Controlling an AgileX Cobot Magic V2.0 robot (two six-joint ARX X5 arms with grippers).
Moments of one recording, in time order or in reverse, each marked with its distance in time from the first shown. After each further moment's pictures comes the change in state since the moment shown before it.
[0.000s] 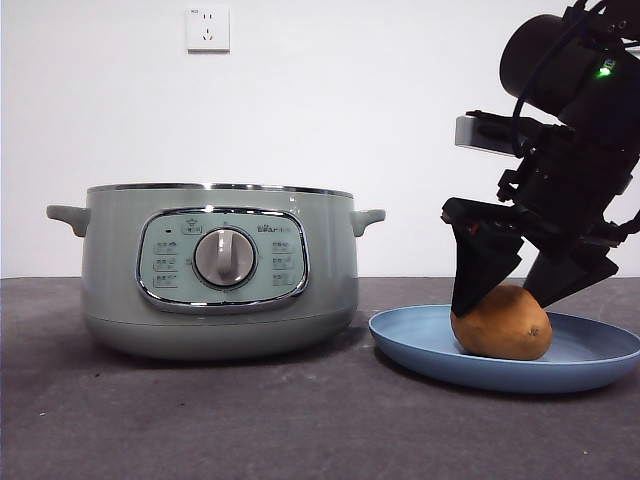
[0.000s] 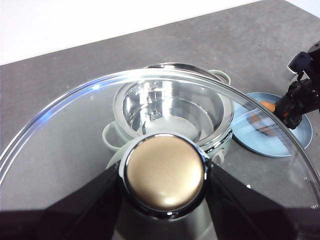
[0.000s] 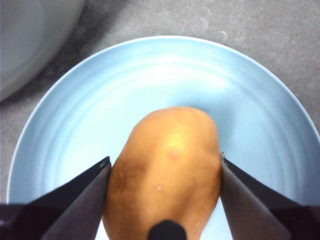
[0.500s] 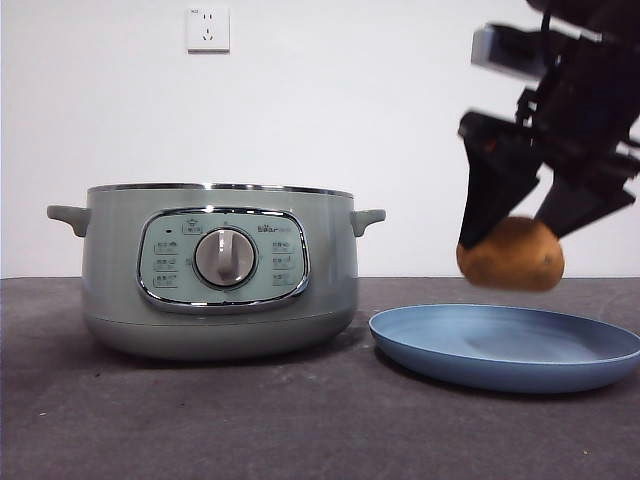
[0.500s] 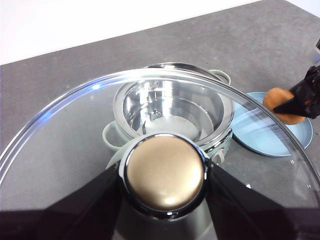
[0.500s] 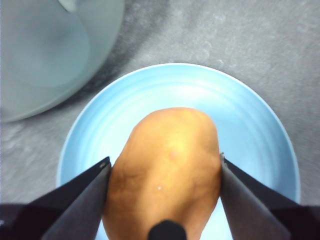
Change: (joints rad) left arm 0.000 0.000 0.000 -0.006 0.000 0.000; right arm 0.008 -0.175 0.013 -0.111 0.000 -0.009
